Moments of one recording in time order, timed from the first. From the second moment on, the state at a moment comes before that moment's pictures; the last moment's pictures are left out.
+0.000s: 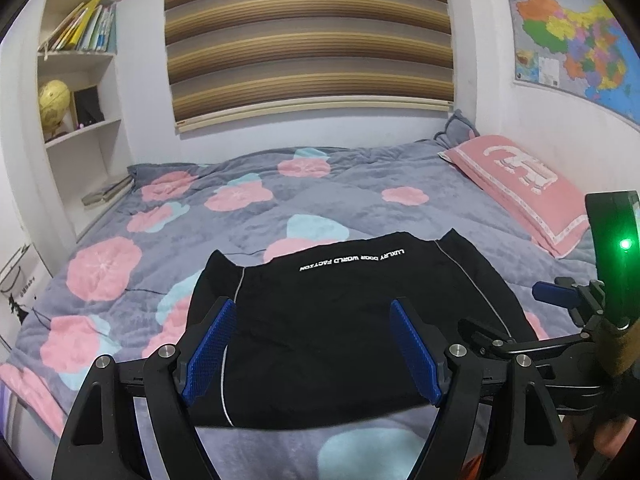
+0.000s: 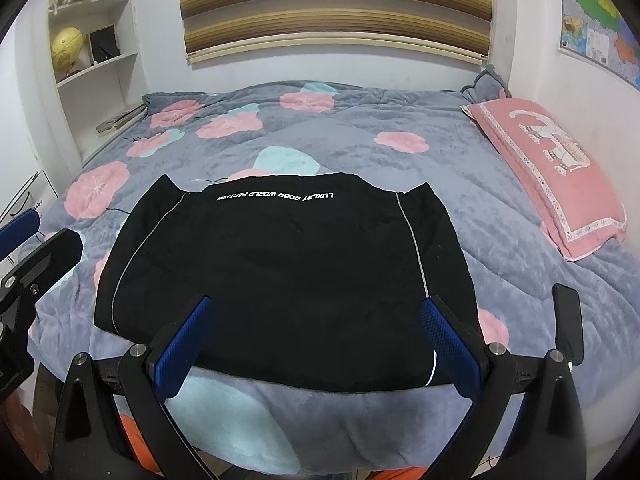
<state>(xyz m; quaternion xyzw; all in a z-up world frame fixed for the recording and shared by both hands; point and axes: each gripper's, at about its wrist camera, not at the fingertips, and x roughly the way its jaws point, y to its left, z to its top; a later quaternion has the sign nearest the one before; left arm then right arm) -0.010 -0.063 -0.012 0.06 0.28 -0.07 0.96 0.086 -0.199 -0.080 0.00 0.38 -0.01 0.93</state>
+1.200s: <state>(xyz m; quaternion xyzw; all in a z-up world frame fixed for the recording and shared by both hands) 0.001 -0.048 -0.019 0.04 0.29 -0.04 0.95 0.087 -0.184 -0.088 0.00 0.39 0.00 0.92</state>
